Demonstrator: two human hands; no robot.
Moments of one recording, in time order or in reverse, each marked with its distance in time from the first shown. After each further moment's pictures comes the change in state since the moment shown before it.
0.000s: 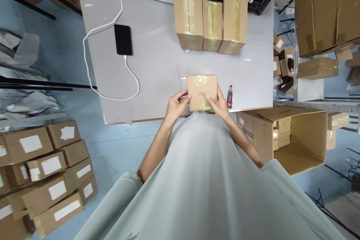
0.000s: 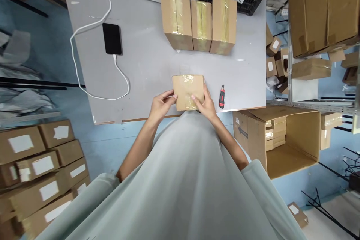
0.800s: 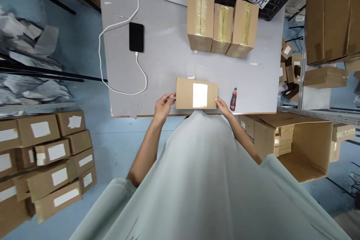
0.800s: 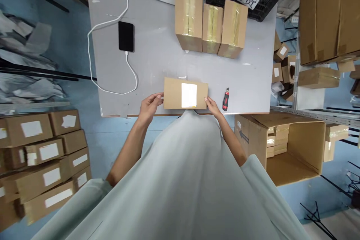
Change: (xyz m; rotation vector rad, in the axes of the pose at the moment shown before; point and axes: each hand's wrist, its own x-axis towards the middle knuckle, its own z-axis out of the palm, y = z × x) left_hand 0.011 -0.058 -0.083 0.039 0.231 -0.041; right_hand 0.027 0.102 0.003 0.220 -0.207 0.217
